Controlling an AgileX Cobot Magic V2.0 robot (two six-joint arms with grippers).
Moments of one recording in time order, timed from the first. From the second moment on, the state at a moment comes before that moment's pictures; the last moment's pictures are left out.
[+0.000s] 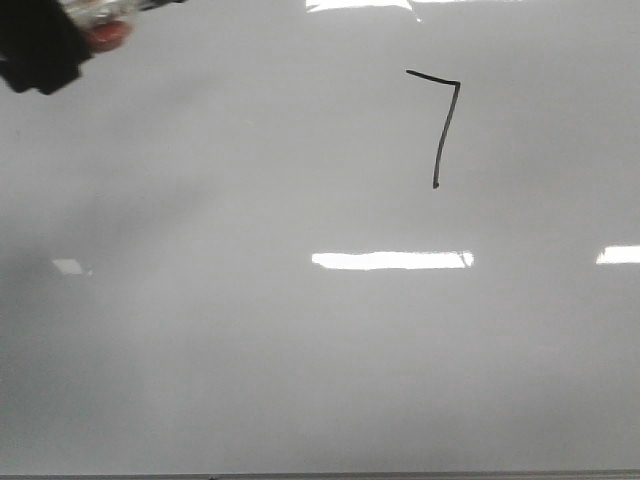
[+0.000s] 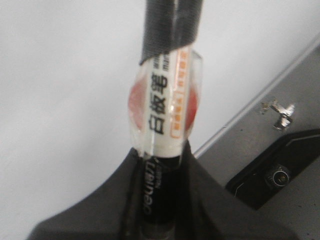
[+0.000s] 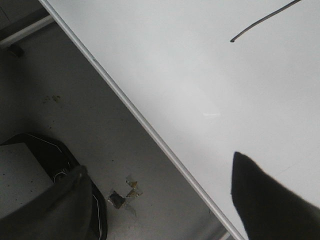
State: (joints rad) left arm -0.48 1.28 -1.16 0.08 0.99 0.18; right arm 0.34 0.81 -0.97 0.24 1.09 -0.55
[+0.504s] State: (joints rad) left arm 0.02 1.32 -0.87 -0.15 0.49 0.15; right arm 0.34 0.81 -0.97 0.24 1.09 -0.54
